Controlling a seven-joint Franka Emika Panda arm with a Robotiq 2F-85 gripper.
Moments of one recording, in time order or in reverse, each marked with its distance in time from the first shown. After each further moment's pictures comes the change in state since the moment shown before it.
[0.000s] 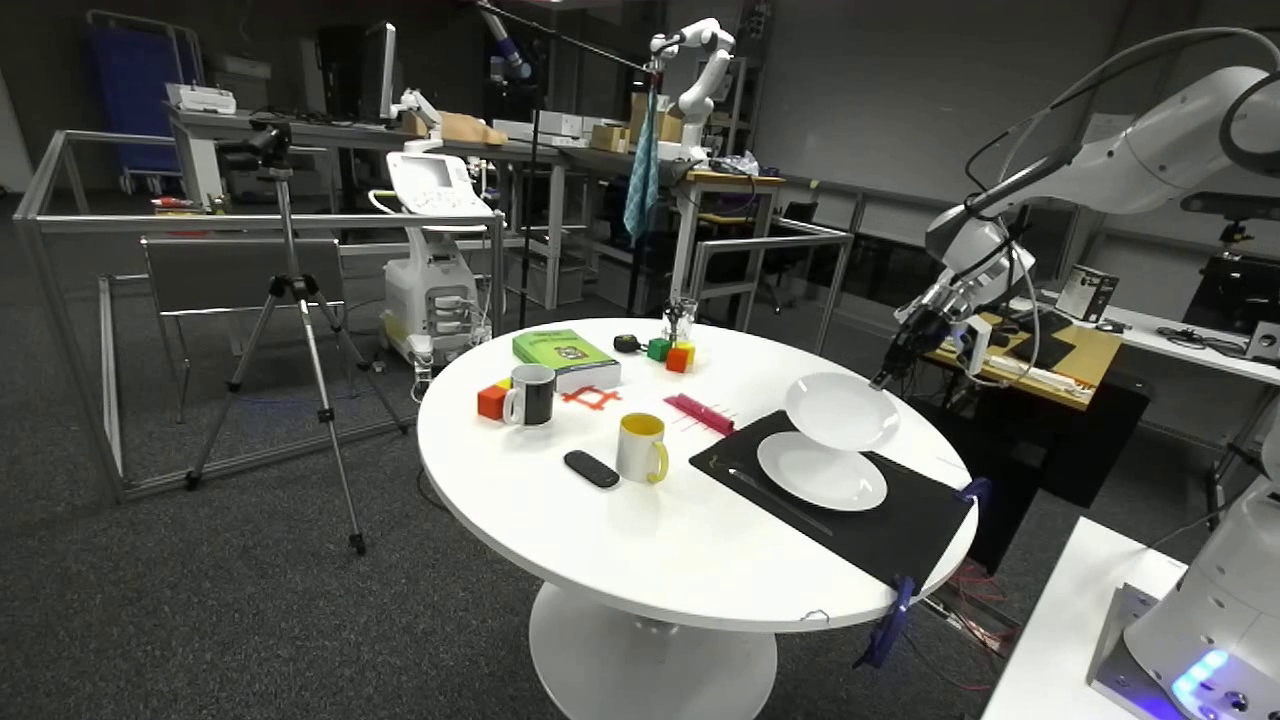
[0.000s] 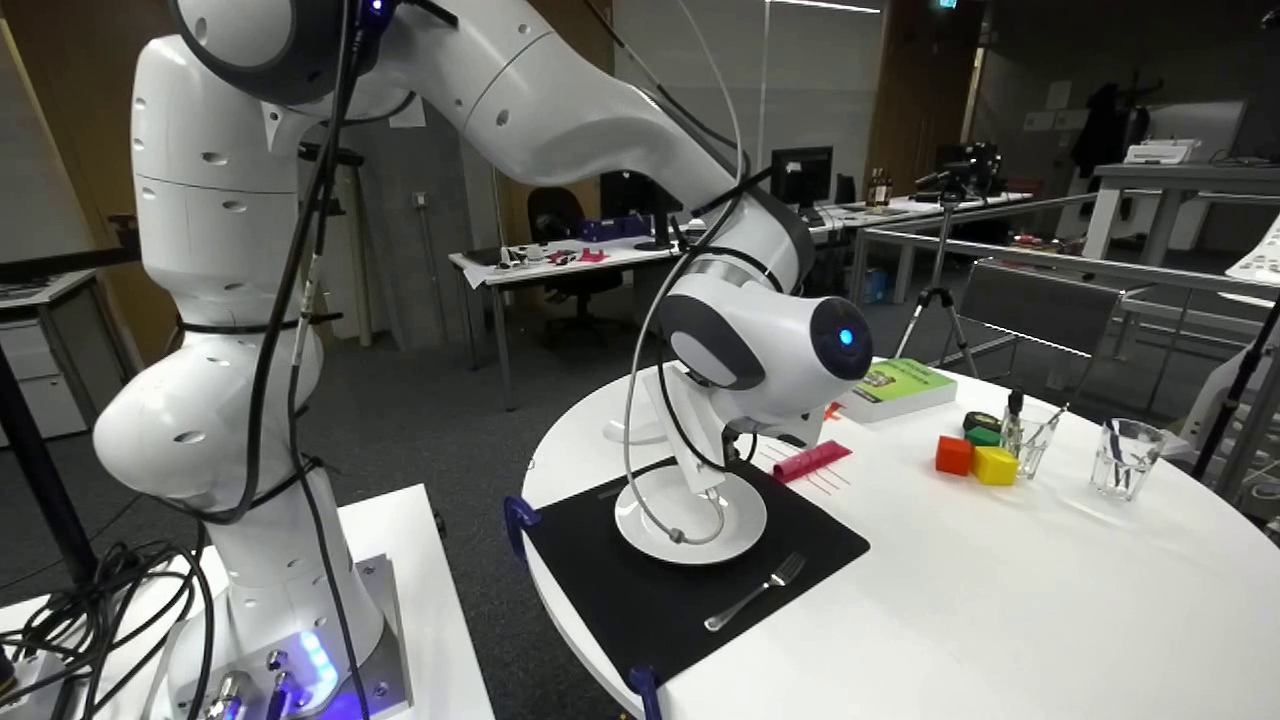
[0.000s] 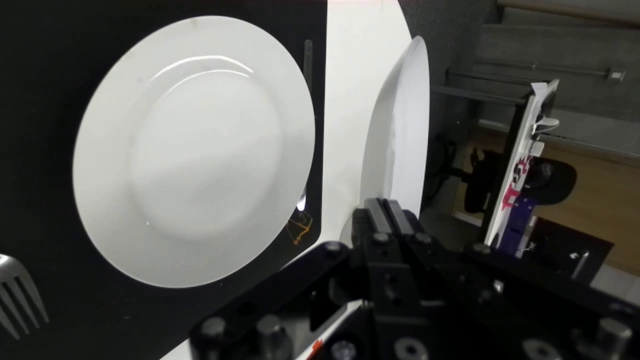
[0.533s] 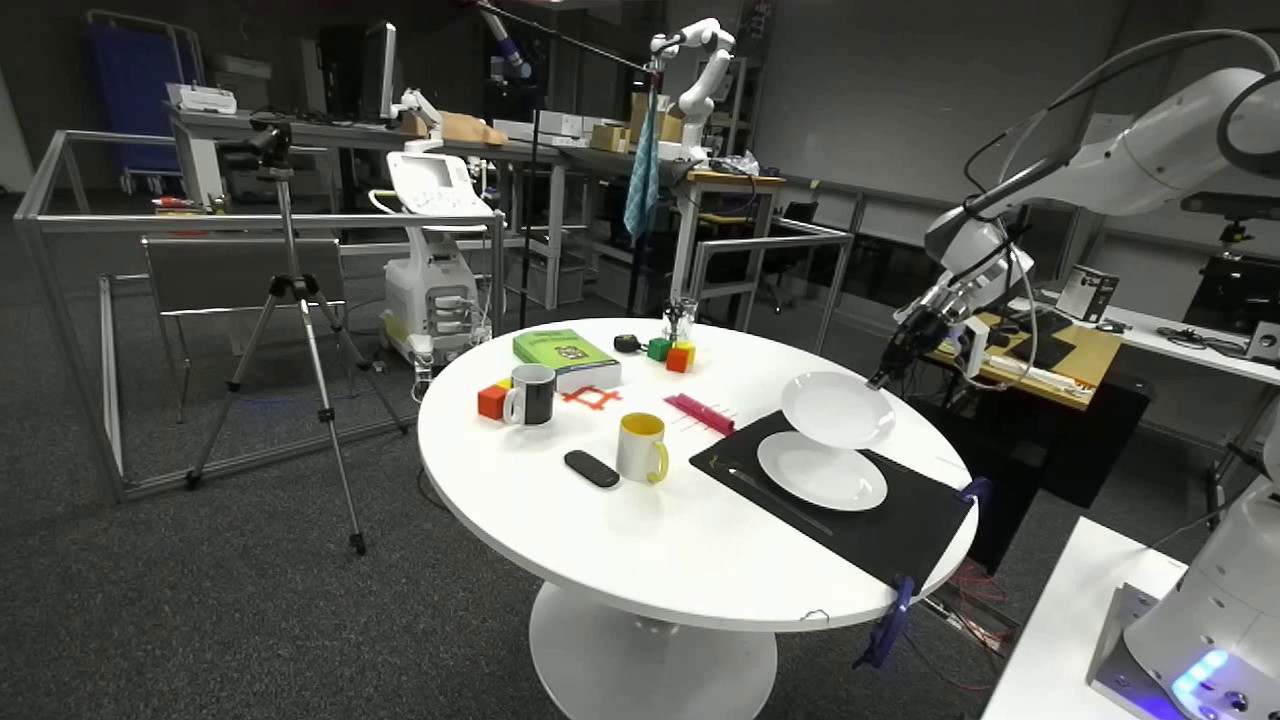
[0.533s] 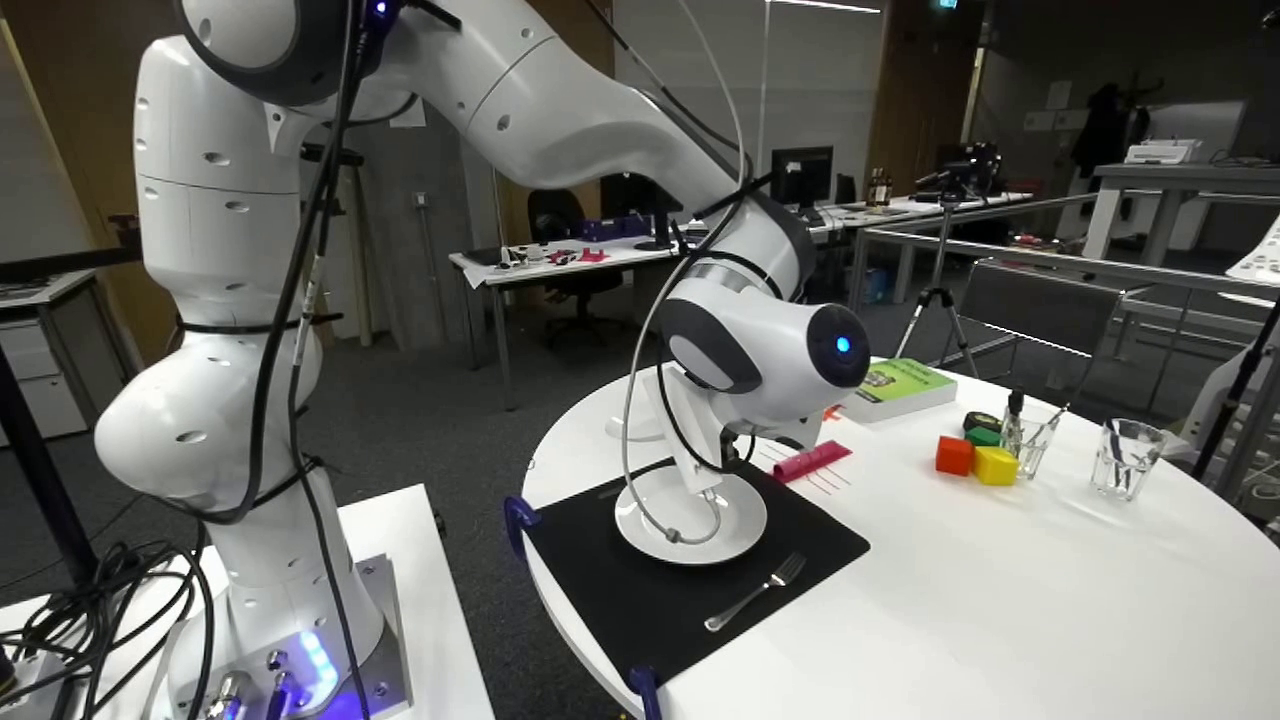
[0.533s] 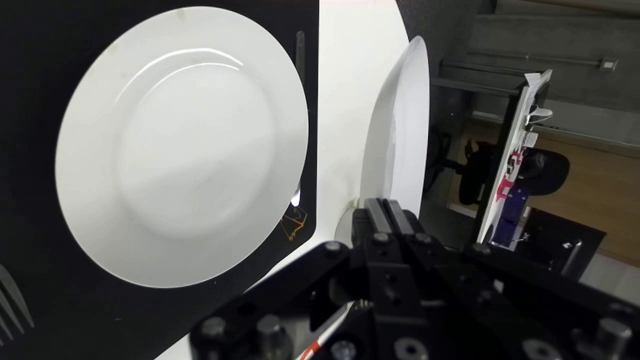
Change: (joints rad) arm 0.012 0.007 -0.006 -0.003 0.033 0.000 -0.003
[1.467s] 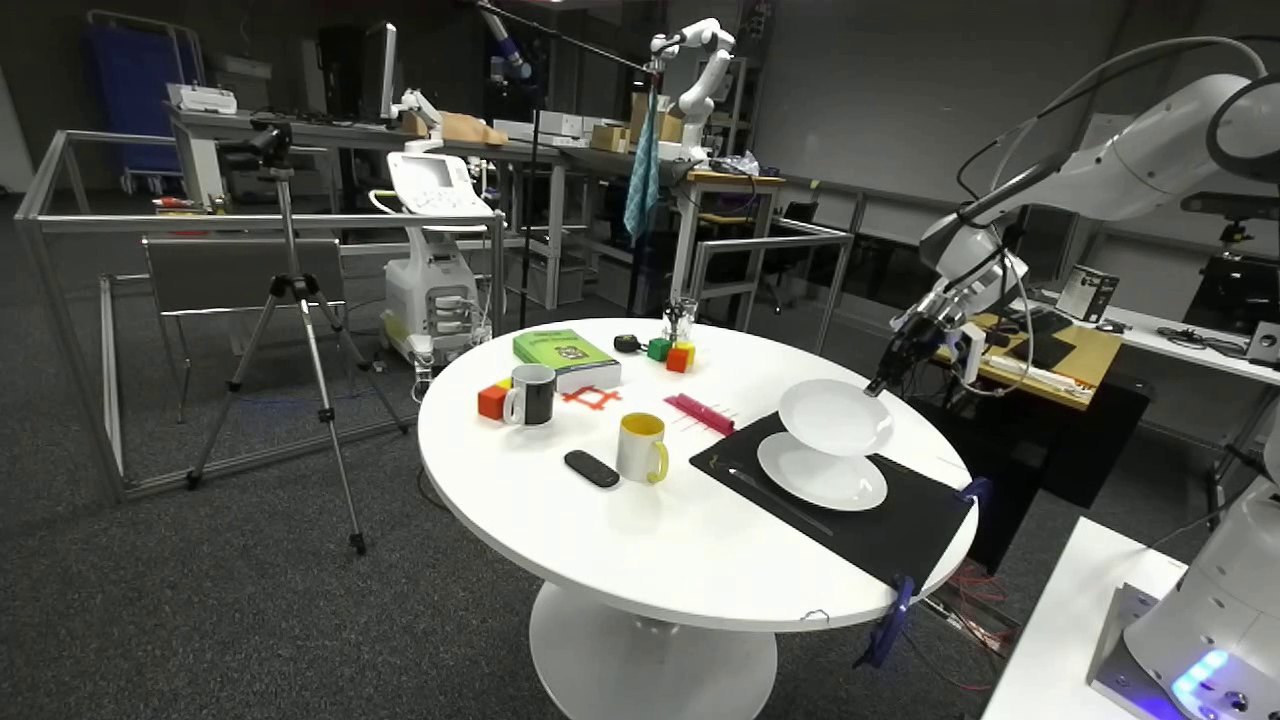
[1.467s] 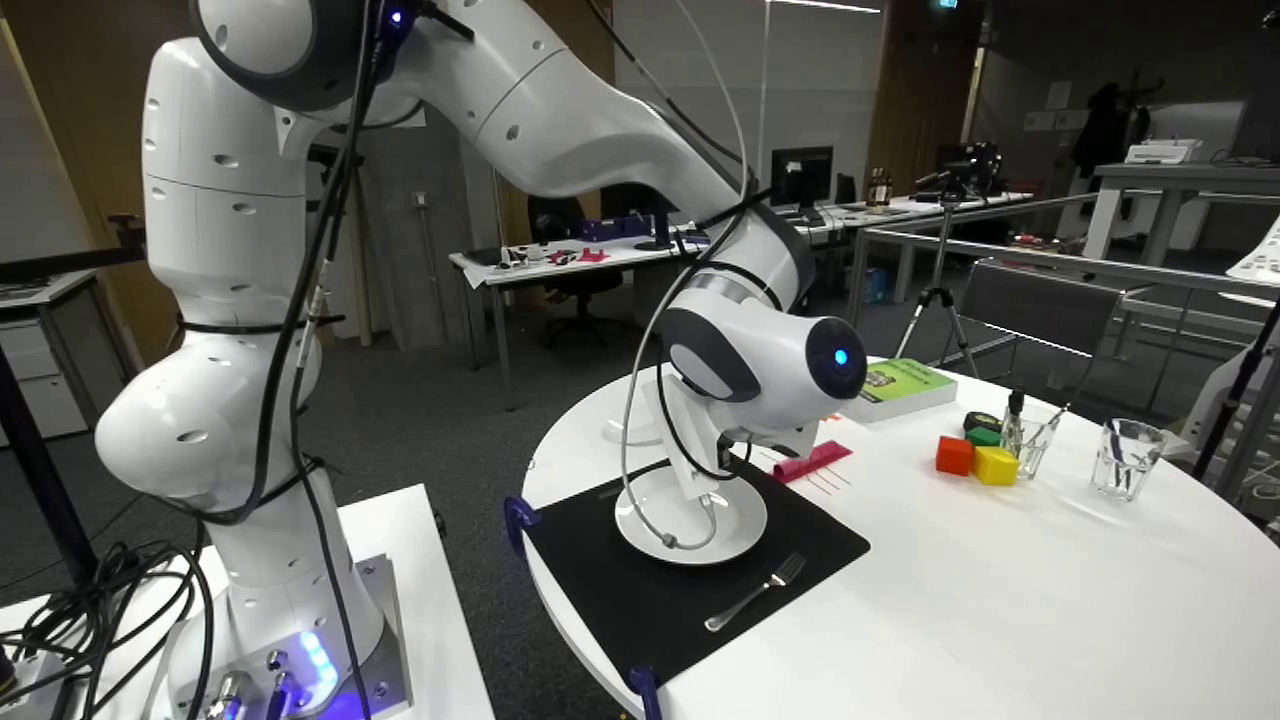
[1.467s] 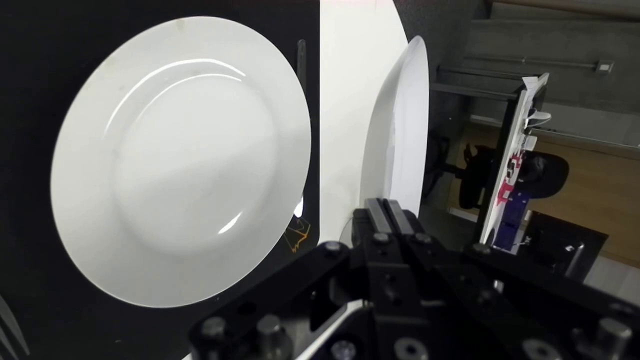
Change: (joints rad) arm 0.005 0.025 0.004 0.001 0.004 0.000 0.000
